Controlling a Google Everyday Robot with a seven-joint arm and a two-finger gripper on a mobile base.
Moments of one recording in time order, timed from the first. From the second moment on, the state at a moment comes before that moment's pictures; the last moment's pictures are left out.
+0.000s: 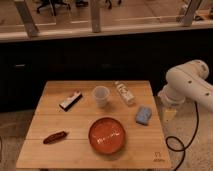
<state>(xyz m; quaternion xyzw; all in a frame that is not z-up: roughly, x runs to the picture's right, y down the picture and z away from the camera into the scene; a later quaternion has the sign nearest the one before) 0.284 0.105 0.685 -0.28 0.02 0.02 0.96</state>
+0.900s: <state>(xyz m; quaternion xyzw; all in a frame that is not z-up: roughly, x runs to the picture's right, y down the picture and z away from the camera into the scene) 0.237 0.136 0.700 -0.29 0.02 -0.01 0.96</state>
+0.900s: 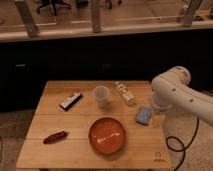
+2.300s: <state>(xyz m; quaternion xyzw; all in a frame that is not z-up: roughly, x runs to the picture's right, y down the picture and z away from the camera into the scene) 0.186 0.186 0.728 -0.31 0.00 -0.07 0.95</state>
